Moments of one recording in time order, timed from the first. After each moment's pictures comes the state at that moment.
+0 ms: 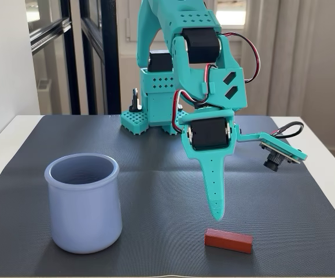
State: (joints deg) arm -15.1 73.1 96.1 35.3 23.9
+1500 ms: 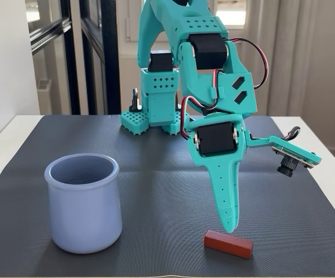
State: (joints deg) arm -15.8 67.1 89.6 32.6 31.3
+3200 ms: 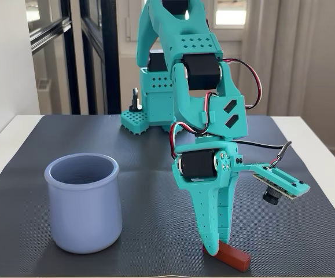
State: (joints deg) arm -14.3 59.4 86.3 31.6 44.3
